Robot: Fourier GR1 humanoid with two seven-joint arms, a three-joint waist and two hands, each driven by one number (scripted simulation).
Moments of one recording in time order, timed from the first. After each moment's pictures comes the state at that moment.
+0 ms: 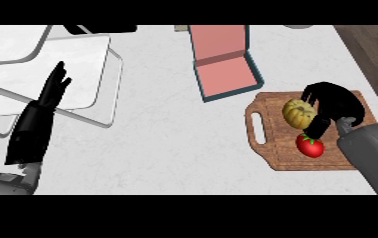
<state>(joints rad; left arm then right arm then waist) -0.10 0.55 -0.23 -1.70 0.02 0.37 0.12 -0.45 -0.64 0.42 -1.20 0.48 0.15 0.58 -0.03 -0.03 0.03</state>
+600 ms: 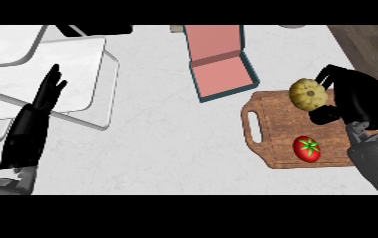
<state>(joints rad) -0.07 0.56 -0.22 -1.71 0.02 0.37 0.12 -0.38 -0.69 0.38 -1.48 0.70 -0.17 0.73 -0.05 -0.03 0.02</state>
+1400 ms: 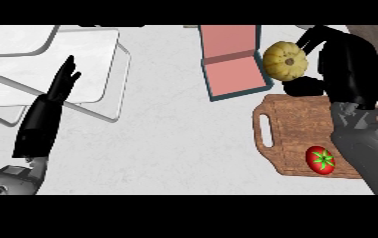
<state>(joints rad) -0.15 0.53 -0.24 -1.69 0.02 0.33 0.10 -0.57 -0.58 0.35 -1.65 0.73 -0.19 0.82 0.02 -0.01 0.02</state>
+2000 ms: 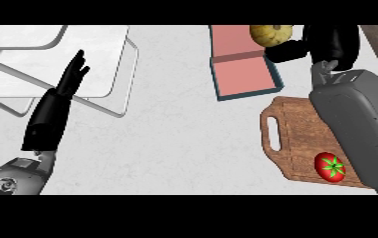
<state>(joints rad) -0.20 0.51 -0.26 -1.67 0.01 0.31 0.11 -0.78 -0.44 0.25 -1.40 0.66 -0.24 0.83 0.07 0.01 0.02</state>
